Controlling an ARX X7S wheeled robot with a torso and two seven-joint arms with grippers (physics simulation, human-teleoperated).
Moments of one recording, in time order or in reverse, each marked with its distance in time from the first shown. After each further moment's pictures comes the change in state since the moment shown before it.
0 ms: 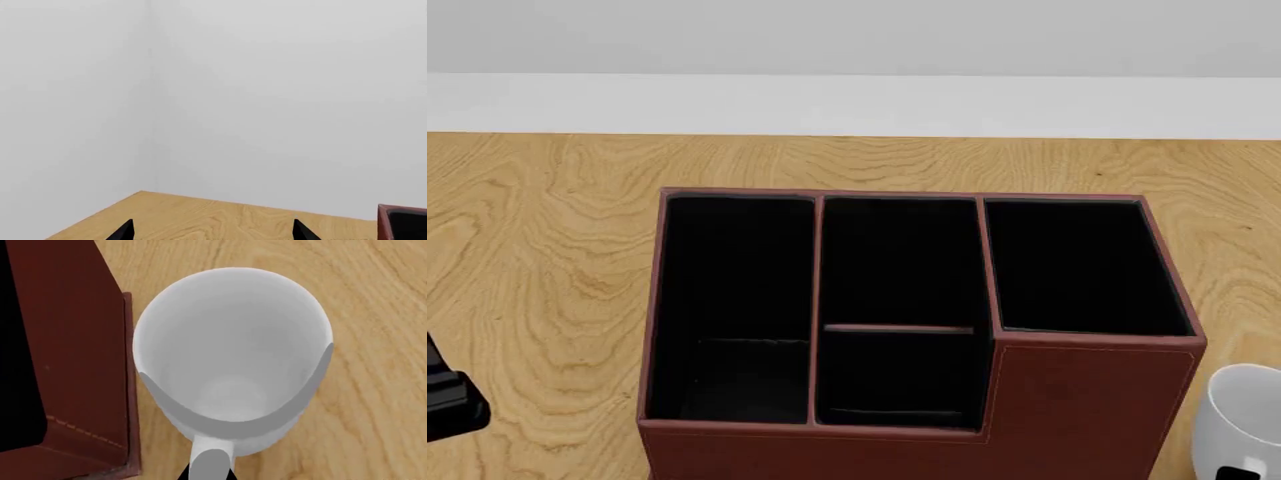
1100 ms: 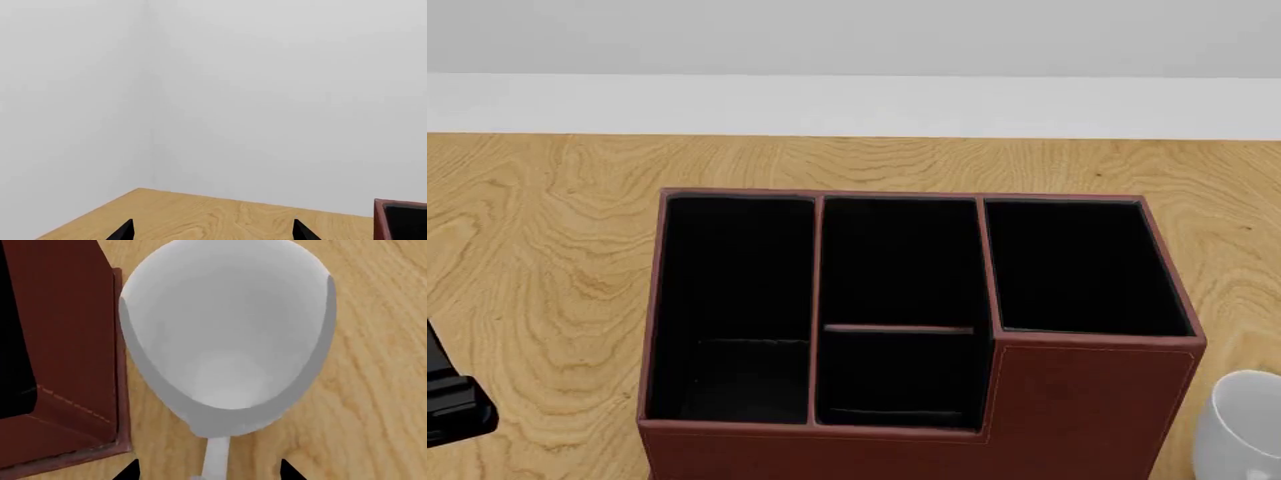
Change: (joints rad) left arm -0.006 0.003 0.017 -0.038 -0.003 0.029 -0.001; right arm -0.040 -0.004 0.052 0.002 -0.050 -0.007 -0.008
